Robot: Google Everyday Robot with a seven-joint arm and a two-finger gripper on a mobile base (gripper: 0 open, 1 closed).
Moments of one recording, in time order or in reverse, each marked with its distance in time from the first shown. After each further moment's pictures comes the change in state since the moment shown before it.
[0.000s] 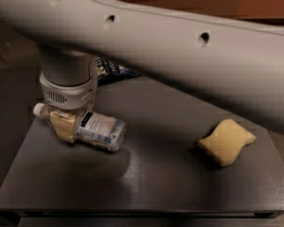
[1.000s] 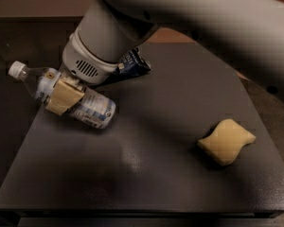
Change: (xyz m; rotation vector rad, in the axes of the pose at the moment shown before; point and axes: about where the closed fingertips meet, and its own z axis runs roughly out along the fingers) arm -0.035 -0.015 -0.065 -0.080 -0.521 -0.204
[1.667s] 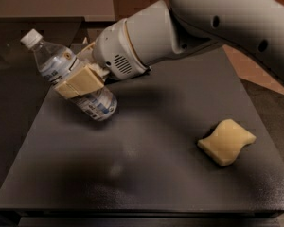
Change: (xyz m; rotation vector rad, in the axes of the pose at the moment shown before) arm -0.007 -0.009 -0.041 -0.017 -0.358 0.001
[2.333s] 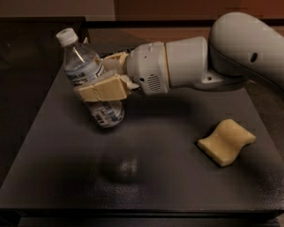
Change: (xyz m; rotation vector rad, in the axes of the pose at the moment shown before) arm 0.023 -0.002 -0.028 -0.018 -0.269 0.056
